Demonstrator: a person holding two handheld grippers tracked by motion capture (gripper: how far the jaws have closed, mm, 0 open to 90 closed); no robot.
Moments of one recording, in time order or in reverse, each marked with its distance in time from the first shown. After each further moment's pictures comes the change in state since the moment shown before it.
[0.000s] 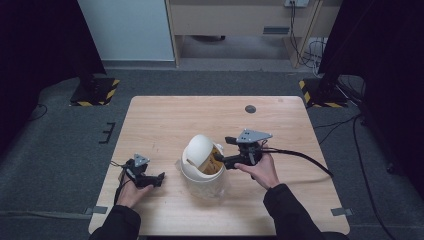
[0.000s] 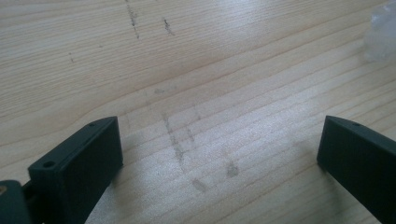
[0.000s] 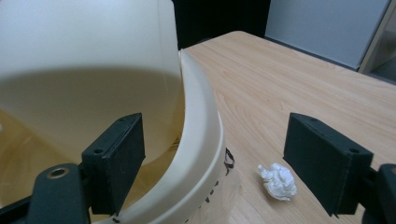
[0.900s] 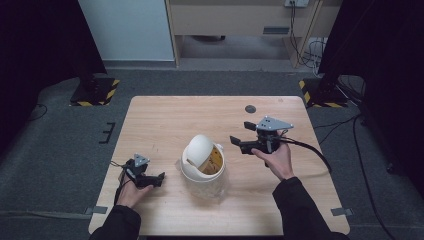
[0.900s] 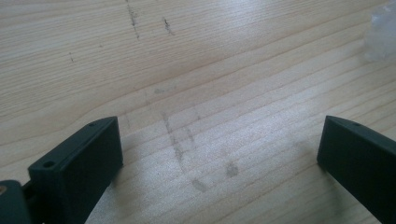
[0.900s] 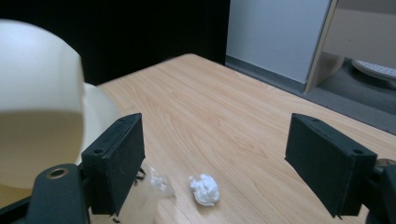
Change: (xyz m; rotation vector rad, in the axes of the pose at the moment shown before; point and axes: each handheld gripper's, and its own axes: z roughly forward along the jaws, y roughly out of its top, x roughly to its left) left arm 0.000 0.000 0.000 0.000 0.002 -0.002; right arm -0.042 0.013 -0.032 -0.076 -0.140 -0.002
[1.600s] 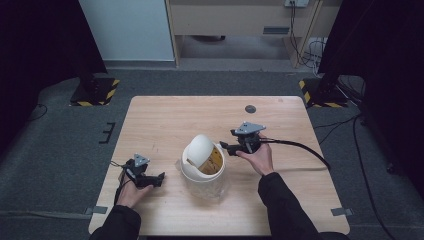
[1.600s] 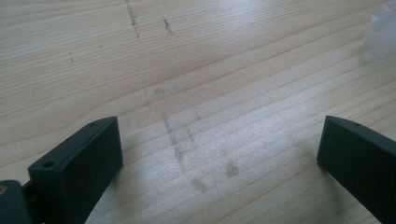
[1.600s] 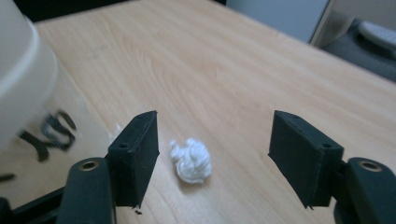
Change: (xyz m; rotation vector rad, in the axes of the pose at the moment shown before) left arm 0.000 0.000 0.000 0.000 0.000 0.000; right arm -0.004 -0.040 0.067 0.190 -0.026 -0.077
